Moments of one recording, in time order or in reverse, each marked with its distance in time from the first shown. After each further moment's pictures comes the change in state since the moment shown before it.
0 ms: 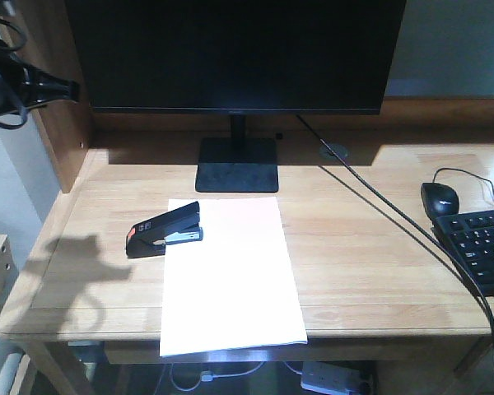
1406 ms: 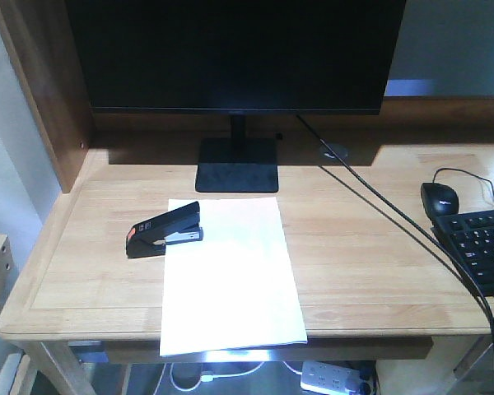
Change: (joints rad) left arm 0.000 -1.433 1.029 -0.045 -0.224 -0.001; right arm 0.000 0.000 0.000 -0.023 0.000 0.000
